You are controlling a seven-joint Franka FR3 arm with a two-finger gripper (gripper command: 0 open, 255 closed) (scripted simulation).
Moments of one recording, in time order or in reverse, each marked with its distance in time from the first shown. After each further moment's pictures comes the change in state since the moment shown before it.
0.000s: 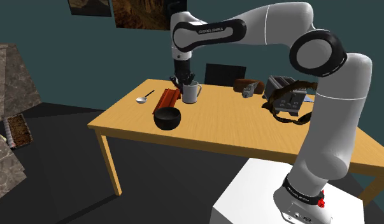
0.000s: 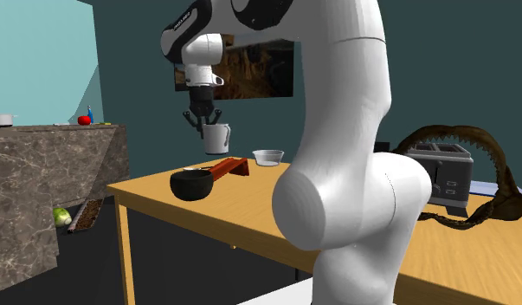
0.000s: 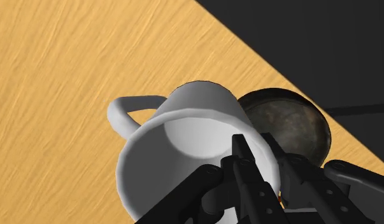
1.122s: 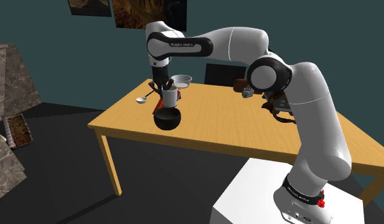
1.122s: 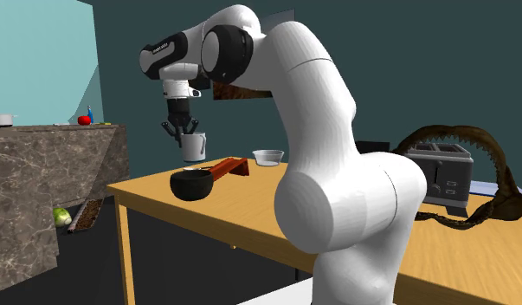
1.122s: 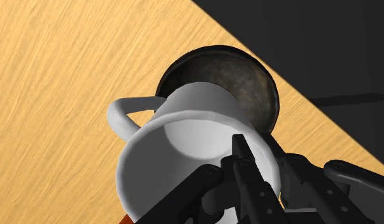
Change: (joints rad) arm 0.071 0.397 0.019 0.500 -0.026 -0.109 0.075
